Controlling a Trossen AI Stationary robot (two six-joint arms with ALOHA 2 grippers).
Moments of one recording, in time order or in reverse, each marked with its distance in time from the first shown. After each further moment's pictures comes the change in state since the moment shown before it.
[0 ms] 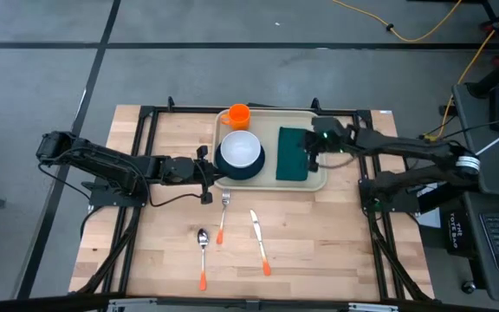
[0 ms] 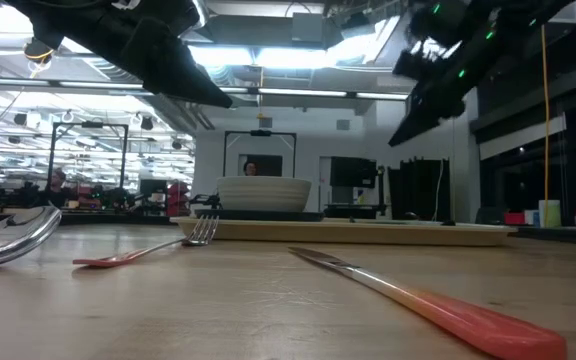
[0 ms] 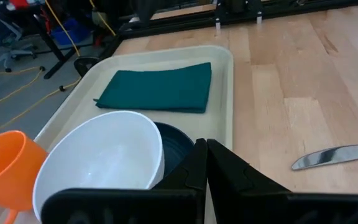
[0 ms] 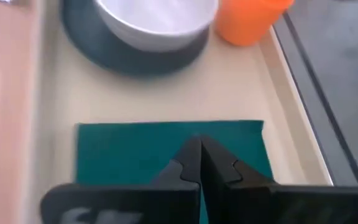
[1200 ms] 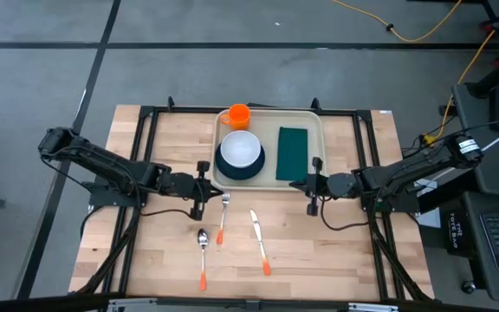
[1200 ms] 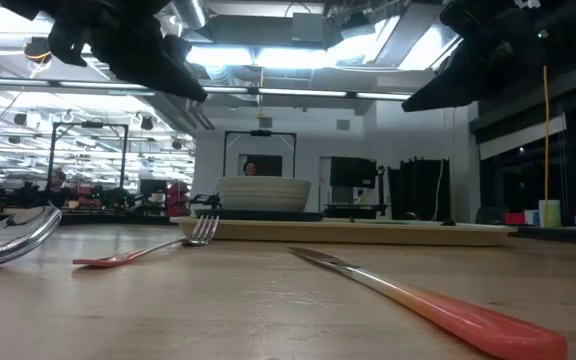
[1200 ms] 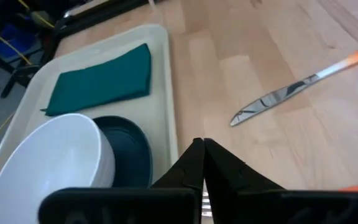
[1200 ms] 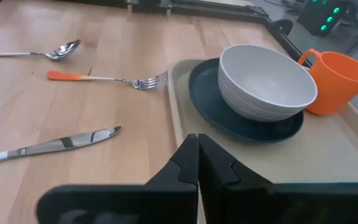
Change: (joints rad) left arm -0.177 0.000 0.083 -0.247 -0.002 0.088; right arm 0.638 -0.099 -0.270 0.443 0.381 0.372
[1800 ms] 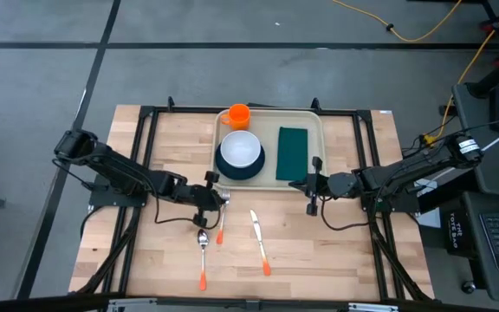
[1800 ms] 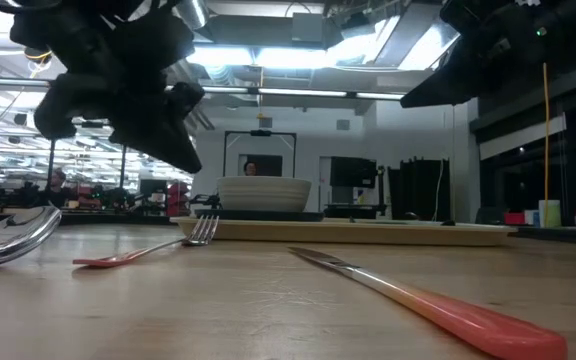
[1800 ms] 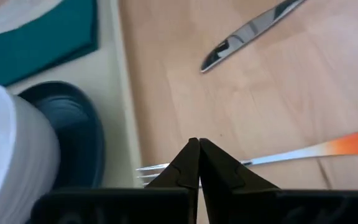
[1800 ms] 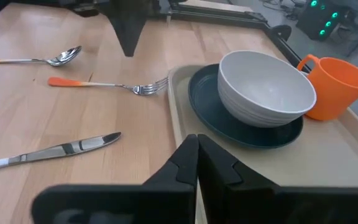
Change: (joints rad) left arm -0.007 0.240 0.000 0.030 0.025 0.052; right arm 0.000 0.000 0.000 0.023 0.000 -0.008
